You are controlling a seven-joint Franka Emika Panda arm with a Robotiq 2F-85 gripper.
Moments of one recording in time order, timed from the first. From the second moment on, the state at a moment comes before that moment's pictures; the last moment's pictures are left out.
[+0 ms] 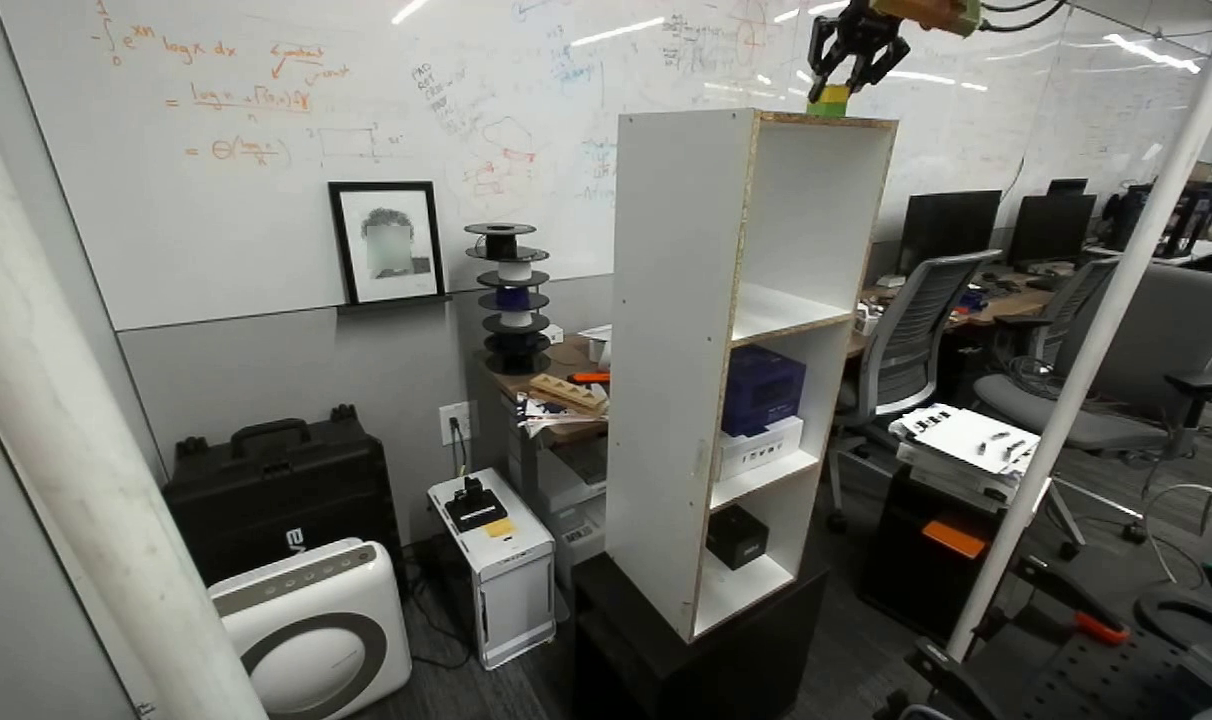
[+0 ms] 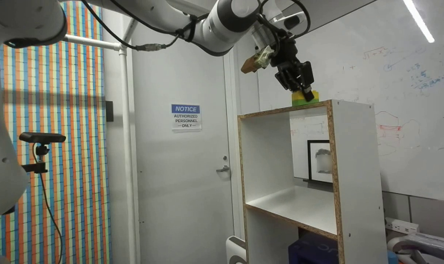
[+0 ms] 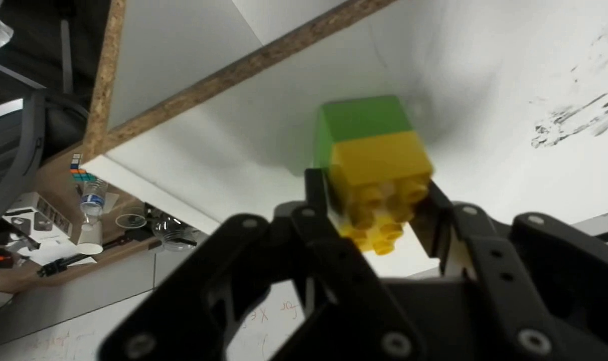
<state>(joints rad) -0.15 -0.04 -0.08 -1.75 0.01 2.29 0.22</state>
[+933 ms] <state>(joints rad) -0.08 -0.39 -0.06 -2.03 0.02 1.94 0.13</state>
